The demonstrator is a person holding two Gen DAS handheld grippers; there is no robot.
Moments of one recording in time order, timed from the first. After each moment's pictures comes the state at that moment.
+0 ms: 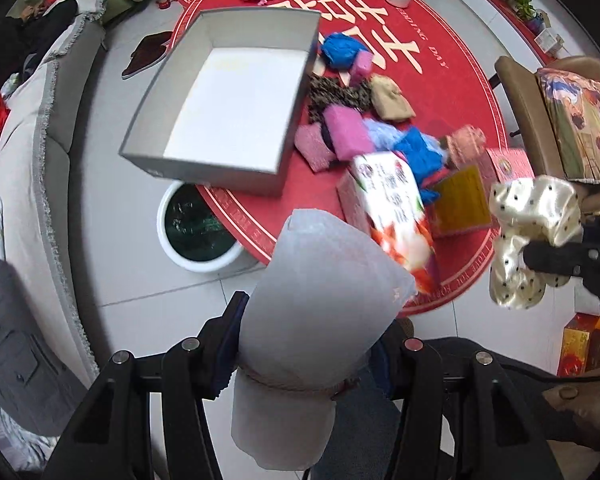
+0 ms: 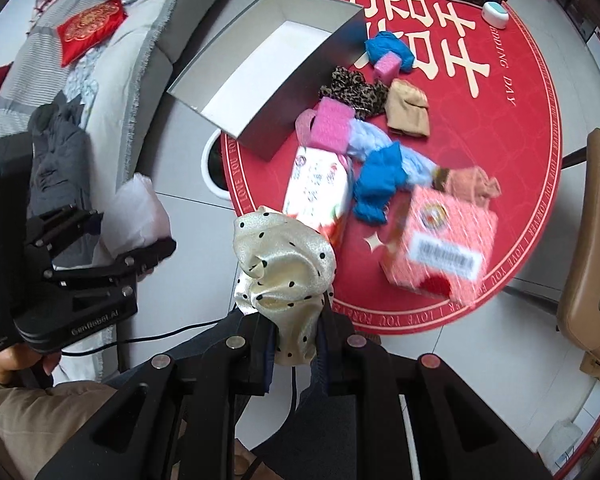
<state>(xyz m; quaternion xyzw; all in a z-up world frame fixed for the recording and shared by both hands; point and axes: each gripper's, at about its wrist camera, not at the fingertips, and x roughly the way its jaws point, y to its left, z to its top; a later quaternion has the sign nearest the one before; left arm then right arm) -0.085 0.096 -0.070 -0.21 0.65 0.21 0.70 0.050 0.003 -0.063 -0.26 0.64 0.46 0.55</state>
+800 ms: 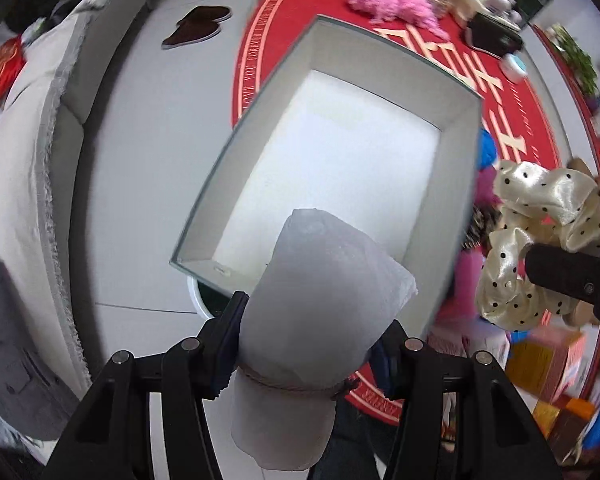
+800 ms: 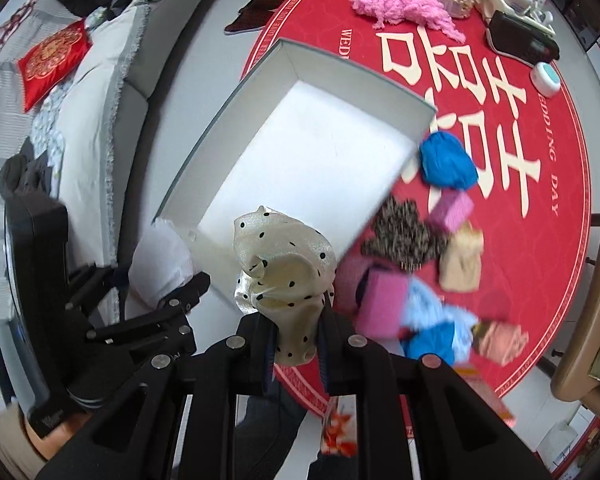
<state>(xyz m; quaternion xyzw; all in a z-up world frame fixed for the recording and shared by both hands) -0.042 0.292 -0.128 -0.29 0.63 0.27 0.67 0.092 0.228 -0.088 -0.26 0.65 0.41 0.58</state>
